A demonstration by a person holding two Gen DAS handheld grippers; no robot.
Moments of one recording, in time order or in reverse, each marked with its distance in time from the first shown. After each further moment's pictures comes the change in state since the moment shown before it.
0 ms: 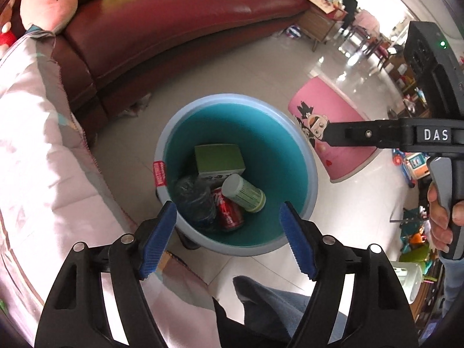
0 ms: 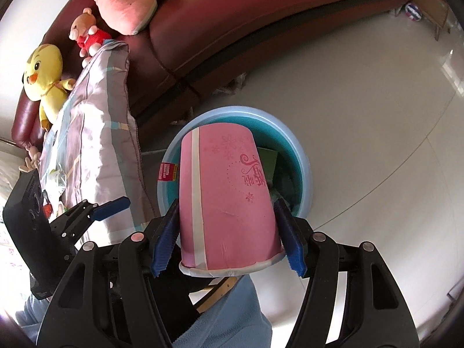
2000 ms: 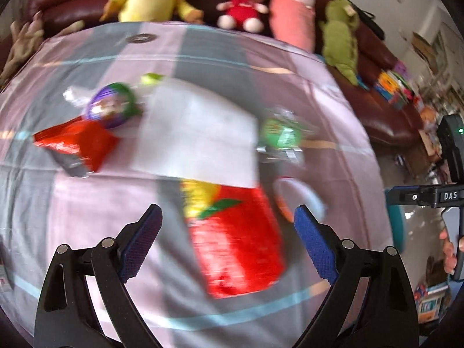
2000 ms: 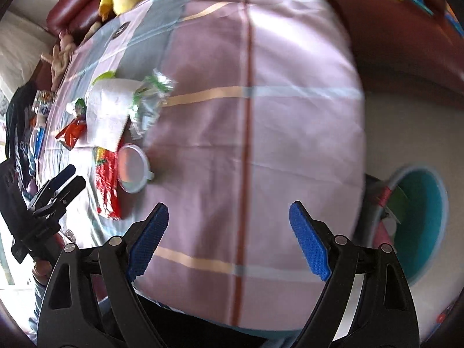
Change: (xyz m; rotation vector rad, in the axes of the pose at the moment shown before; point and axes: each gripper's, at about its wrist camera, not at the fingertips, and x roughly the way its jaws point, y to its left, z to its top) left arm -0.248 0.322 -0.252 -0.640 -0.327 0.334; right arm 0.108 0.370 -0.041 -0.472 0.209 0.004
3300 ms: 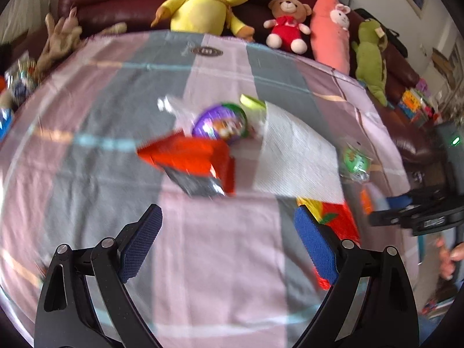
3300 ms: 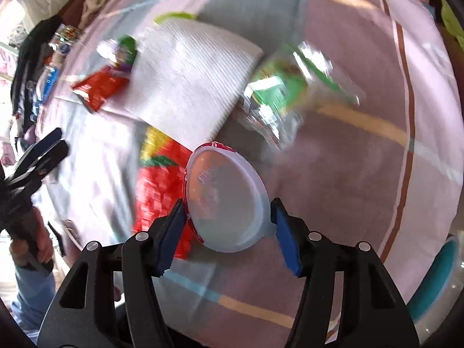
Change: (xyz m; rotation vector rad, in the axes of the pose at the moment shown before) left arm -0.037 0.101 0.021 -0.014 -0.062 0.111; right arm 0.073 0.145 0.033 -0.261 0.084 0.036
